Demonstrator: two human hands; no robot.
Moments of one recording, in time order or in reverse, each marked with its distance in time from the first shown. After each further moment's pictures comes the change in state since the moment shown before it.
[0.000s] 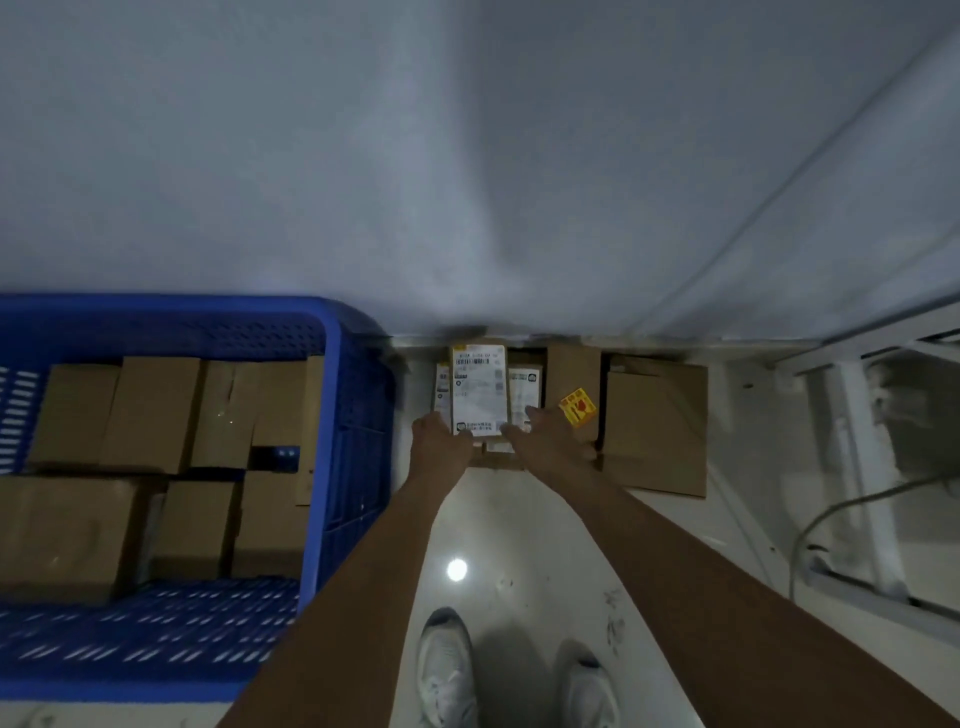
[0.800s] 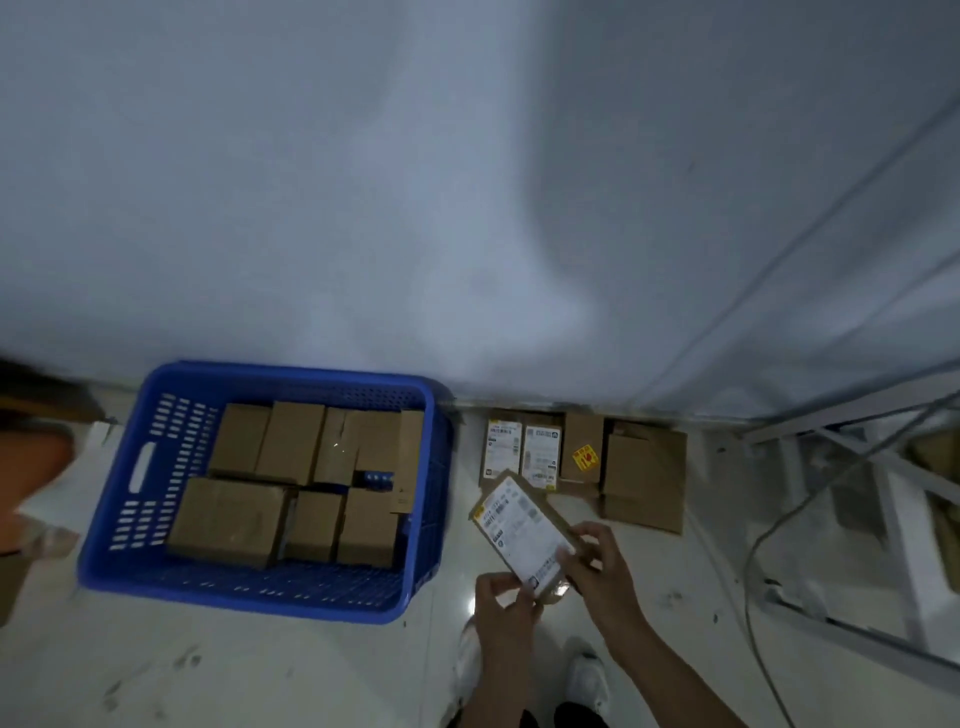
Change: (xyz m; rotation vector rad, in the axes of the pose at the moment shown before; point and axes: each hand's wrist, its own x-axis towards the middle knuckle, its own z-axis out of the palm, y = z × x) left_hand -0.301 0.052 -0.047 -0.728 0.155 -0.332; right_hand -0.264 -0.045 -0.070 0.442 0.057 0.002
